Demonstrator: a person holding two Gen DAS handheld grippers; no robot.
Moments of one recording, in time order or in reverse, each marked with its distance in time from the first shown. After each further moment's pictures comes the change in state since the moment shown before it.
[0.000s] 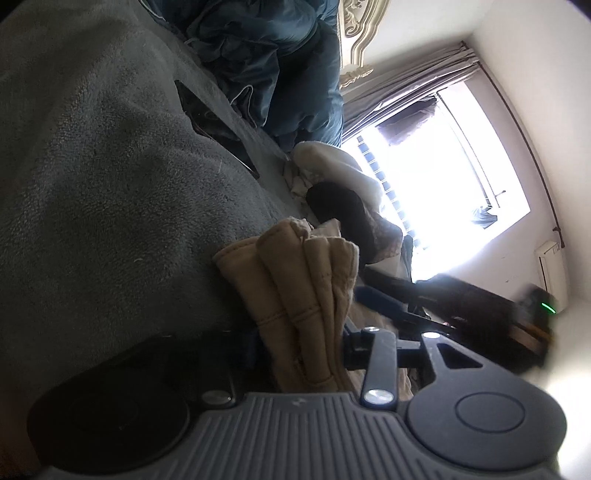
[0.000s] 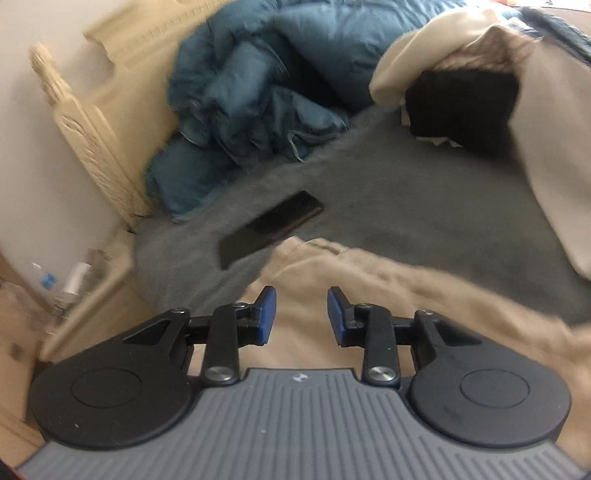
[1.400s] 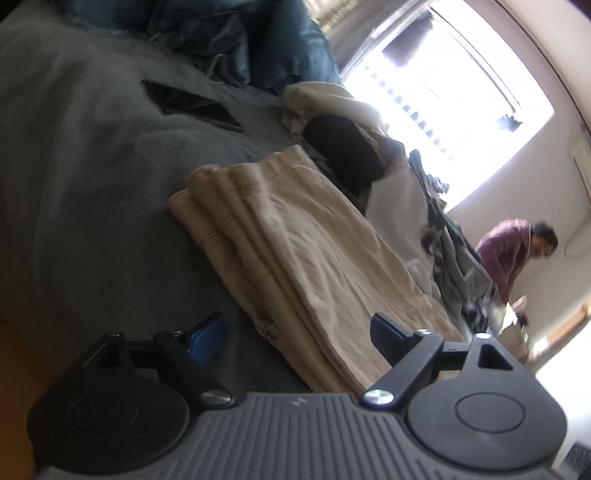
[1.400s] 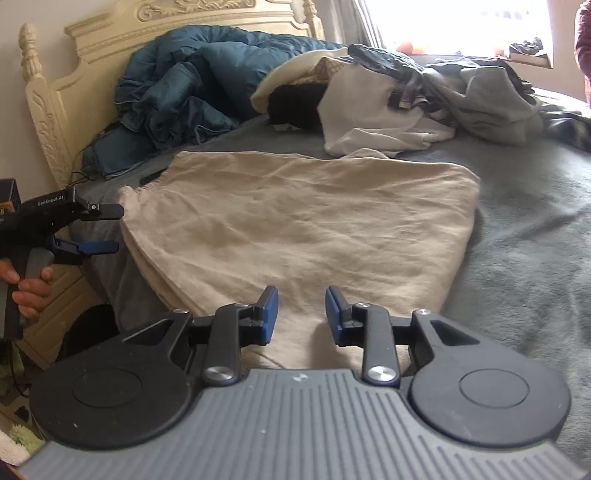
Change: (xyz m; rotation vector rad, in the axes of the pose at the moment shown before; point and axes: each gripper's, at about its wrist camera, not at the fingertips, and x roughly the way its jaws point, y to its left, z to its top) left arm -0.043 -0.059 -0.022 0.193 0.187 0.182; right arm -0.231 -0.025 -0.220 -0.031 -0.158 -0.315
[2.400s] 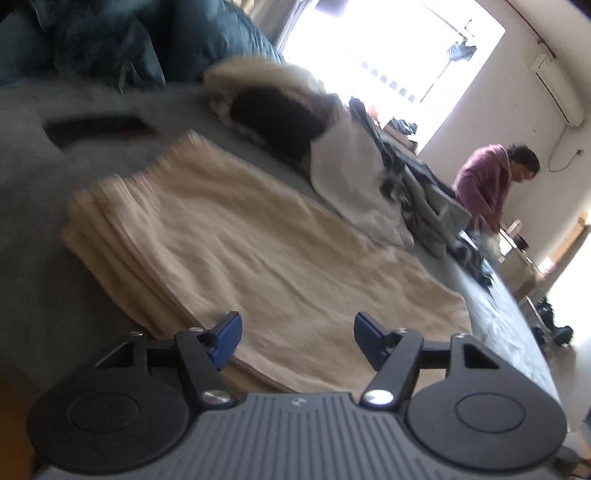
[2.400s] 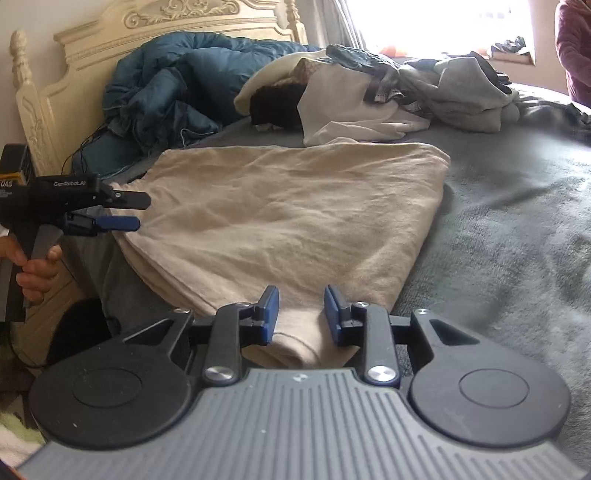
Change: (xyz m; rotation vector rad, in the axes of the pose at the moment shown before) left arm 0.022 -0.076 -0.007 0.301 0.084 0.006; right arm -0.016 -0.007 -0.021 0.031 -0.028 -0.034
